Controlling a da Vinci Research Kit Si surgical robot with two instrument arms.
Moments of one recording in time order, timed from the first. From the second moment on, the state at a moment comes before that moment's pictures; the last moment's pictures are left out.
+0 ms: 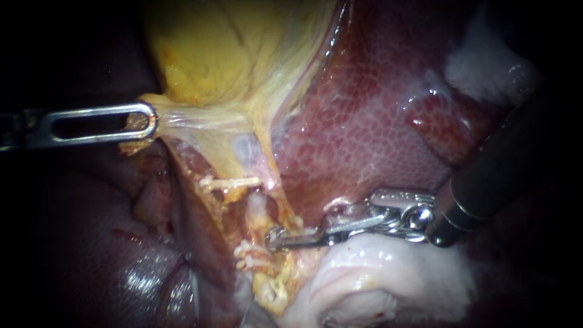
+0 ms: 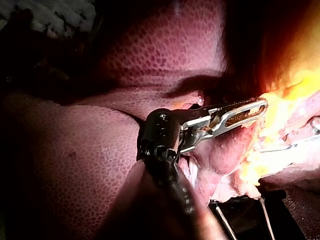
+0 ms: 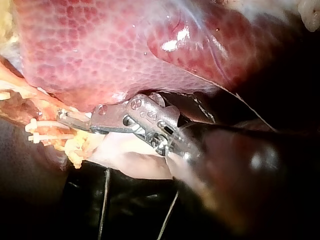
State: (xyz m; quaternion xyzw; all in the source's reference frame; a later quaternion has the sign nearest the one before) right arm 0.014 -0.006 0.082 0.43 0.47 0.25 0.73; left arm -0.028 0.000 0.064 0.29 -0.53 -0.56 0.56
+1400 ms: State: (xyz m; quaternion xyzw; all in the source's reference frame) right arm 0.012 -0.003 0.079 0.34 0.51 0.20 0.77; left arm -0.028 -0.001 0.064 0.29 -0.53 -0.56 0.56
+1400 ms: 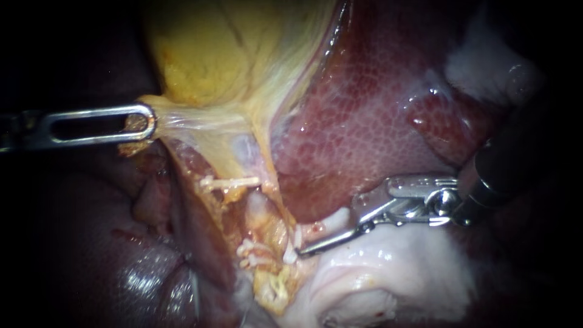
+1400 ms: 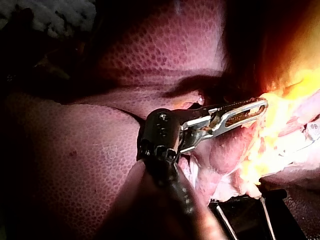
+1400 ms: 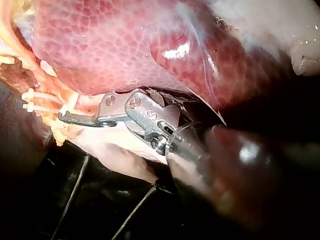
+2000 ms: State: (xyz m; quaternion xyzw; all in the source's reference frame) right arm 0.014 -0.005 0.078 0.34 0.51 0.20 0.76; left arm -0.028 -0.001 0.064 0.29 -0.53 -0.56 0.56
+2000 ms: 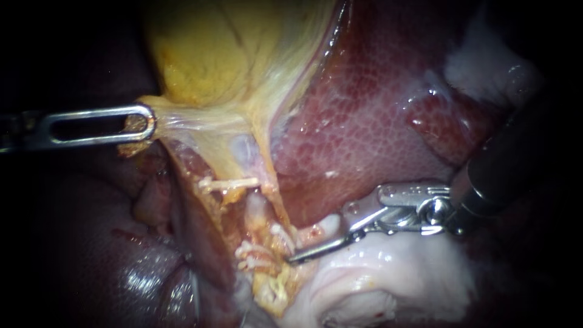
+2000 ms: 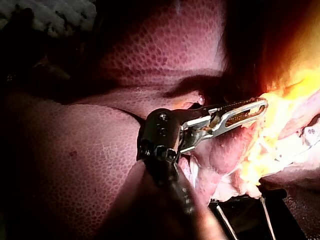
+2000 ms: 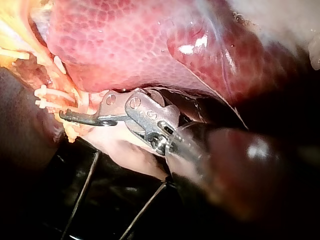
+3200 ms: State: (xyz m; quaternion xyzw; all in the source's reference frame) right arm 0.015 -0.002 0.075 0.34 0.53 0.20 0.75; left arm -0.028 -0.001 0.064 0.29 -0.53 -0.56 0.56
